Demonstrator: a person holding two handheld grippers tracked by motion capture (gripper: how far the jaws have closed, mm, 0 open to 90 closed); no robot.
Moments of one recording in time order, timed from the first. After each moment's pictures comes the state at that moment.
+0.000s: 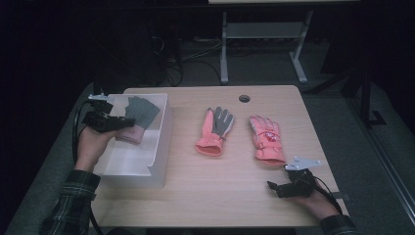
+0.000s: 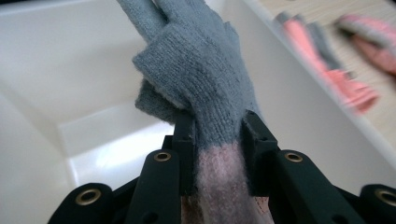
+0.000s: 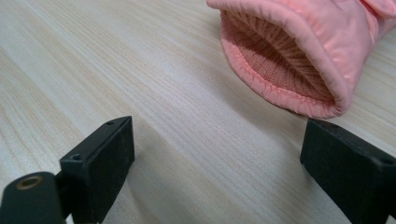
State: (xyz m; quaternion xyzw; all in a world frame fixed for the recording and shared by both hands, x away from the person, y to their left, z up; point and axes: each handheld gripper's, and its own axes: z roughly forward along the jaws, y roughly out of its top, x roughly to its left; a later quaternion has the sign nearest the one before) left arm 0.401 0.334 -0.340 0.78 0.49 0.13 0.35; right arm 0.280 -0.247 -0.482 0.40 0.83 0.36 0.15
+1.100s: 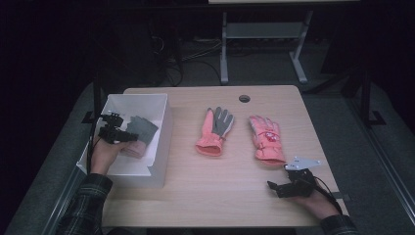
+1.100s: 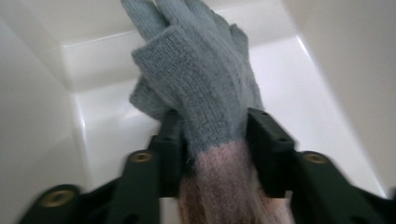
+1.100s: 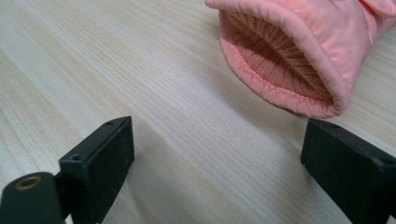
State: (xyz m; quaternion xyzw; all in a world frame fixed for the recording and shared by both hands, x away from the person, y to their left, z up) left arm 0.417 0.330 -0.404 0.78 0.55 0.14 0.25; right arm 0.280 -0.247 -0.482 0.40 0.83 0.36 0.15
